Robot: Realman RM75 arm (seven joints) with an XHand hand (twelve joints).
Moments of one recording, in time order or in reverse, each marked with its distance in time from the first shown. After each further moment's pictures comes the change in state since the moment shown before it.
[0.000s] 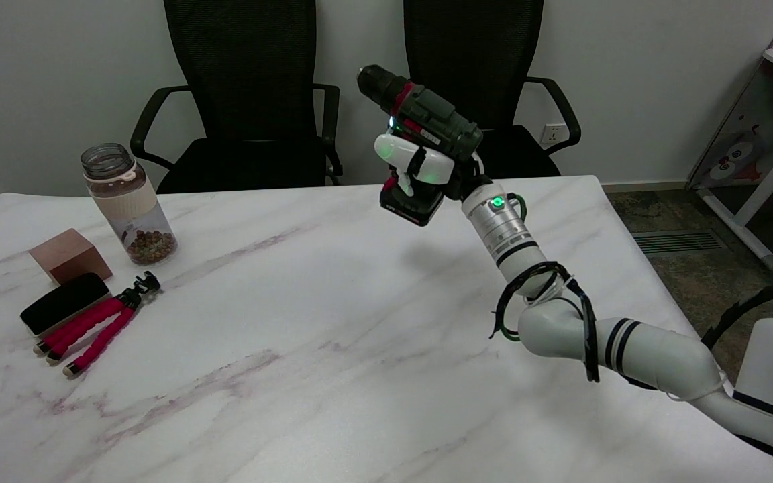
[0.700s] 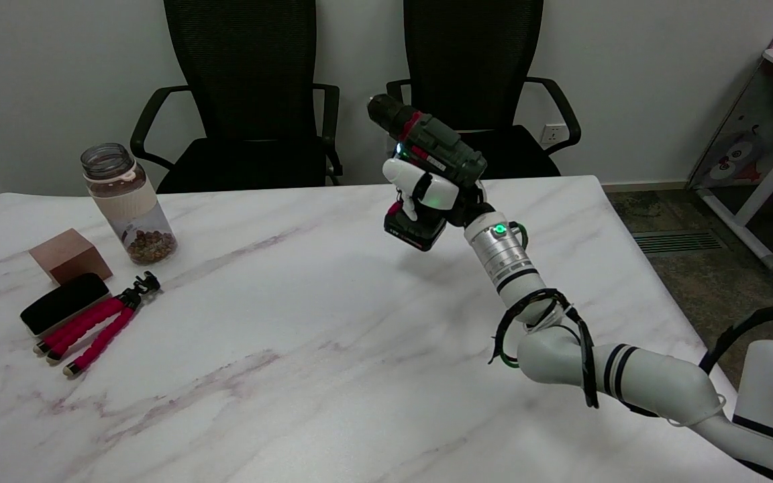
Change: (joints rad) arm -0.072 -0.031 0.002 0.027 0.035 0.040 0.008
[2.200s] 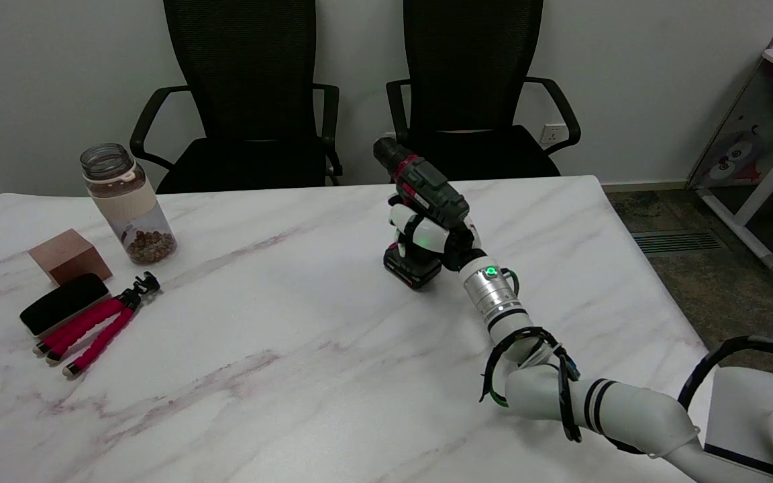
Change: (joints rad) arm -0.056 -0.122 -0.001 0.189 0.010 0.005 0.088
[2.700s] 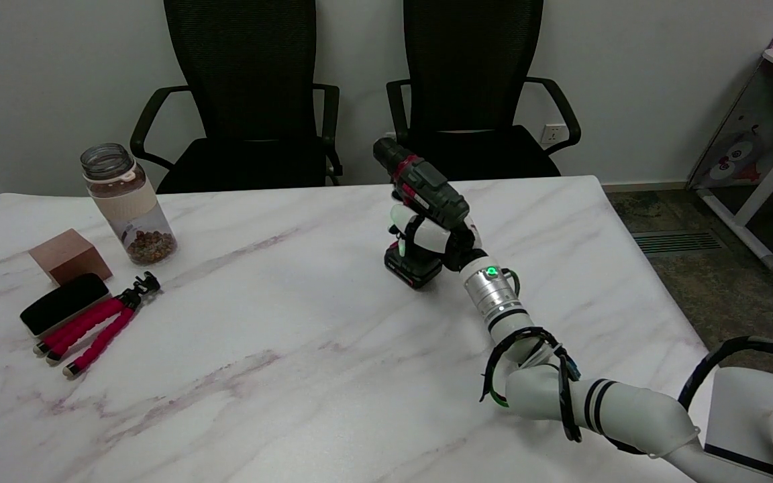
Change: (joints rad) arm -0.001 0.000 0.002 0.002 0.002 0.000 -0.005
